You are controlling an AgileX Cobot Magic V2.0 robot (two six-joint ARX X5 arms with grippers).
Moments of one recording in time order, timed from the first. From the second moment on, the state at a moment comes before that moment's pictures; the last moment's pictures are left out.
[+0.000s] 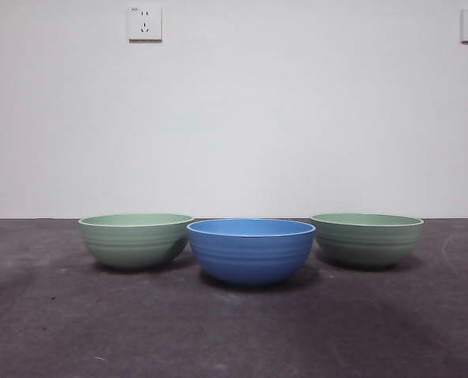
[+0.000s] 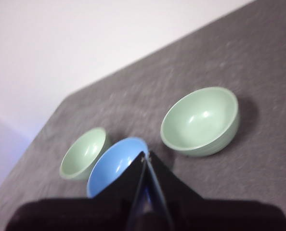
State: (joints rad) left arm 0.02 0.16 0.32 -0.32 0.41 -0.36; right arm 0.01 0.33 0.42 -0.33 -0.46 0.44
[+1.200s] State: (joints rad) left arm -0.01 0.72 0.93 -0.95 0.61 0.09; right arm 0.08 0.88 1.09 -1.13 -0.52 -0.12
